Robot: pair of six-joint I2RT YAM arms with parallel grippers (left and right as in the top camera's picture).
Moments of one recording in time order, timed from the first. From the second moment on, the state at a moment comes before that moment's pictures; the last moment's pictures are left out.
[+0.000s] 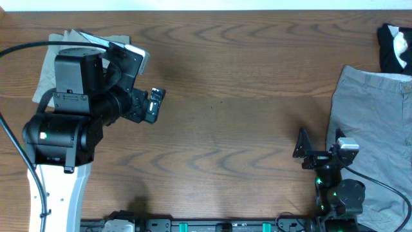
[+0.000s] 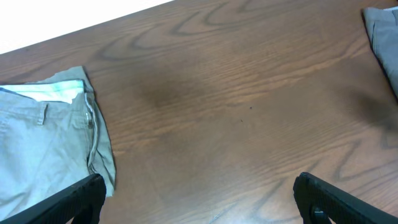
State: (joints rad) left arm -0.12 1.20 1.53 -1.14 0.25 0.19; right arm 0.04 0.01 0.01 -0.07 0.02 0.19
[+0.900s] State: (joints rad) left arm -0.01 0.32 0.40 -0.13 0.25 0.01; right arm 0.04 0.01 0.01 -0.07 0.02 0.20
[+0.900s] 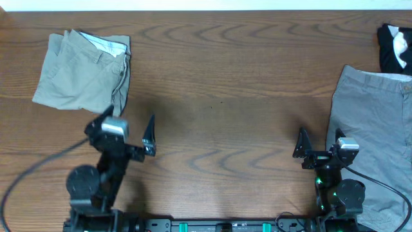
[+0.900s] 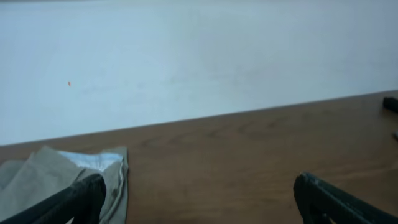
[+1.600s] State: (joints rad) left arm 0.00 0.01 0.03 -0.04 0.25 0.01; right arm 0.04 0.01 0.01 -0.07 0.02 0.20
